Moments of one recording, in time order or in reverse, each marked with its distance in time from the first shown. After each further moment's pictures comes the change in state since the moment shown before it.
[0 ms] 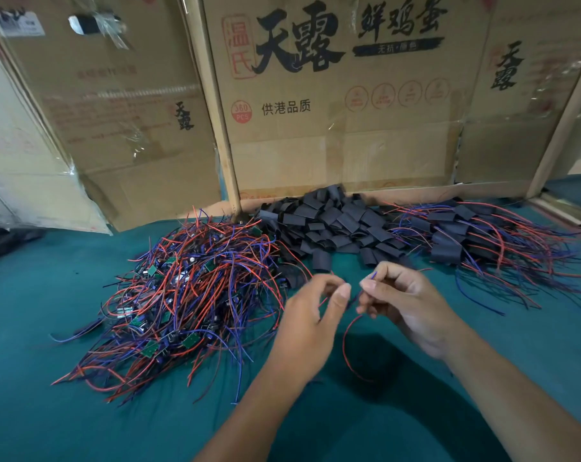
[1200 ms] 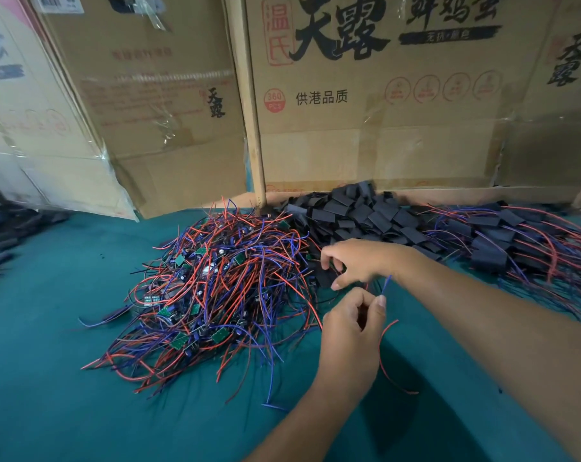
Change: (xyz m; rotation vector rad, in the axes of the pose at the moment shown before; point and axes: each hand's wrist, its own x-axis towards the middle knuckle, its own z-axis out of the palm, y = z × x) left_hand -0.011 0.003 0.015 -0.228 0.137 -0.167; right_hand 0.165 0.023 0.038 -1.627 -0.673 0.132
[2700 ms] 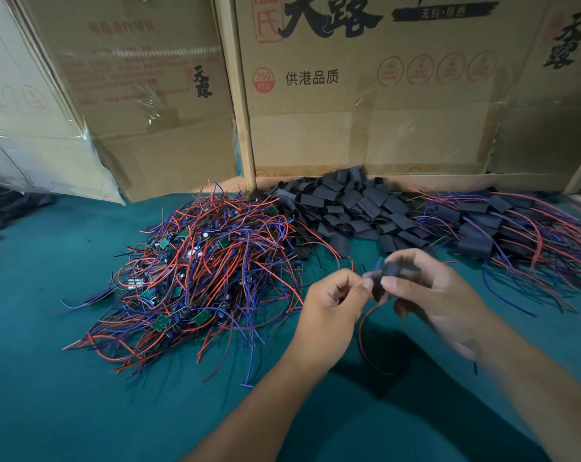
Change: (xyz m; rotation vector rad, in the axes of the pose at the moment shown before) left_hand 0.006 0.002 -0.003 -0.262 -0.163 -0.047; right_hand -0.159 -0.020 0.061 1.462 0.639 -0.019
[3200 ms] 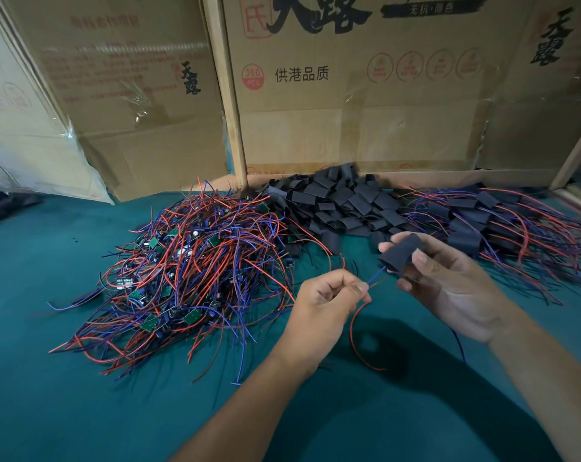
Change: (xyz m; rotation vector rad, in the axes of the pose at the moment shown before) left_hand -0.002 0.010 0.000 -0.084 -0.069 -0.088; right_hand 0.005 -0.003 -0.031 0.359 -0.099 -0.030
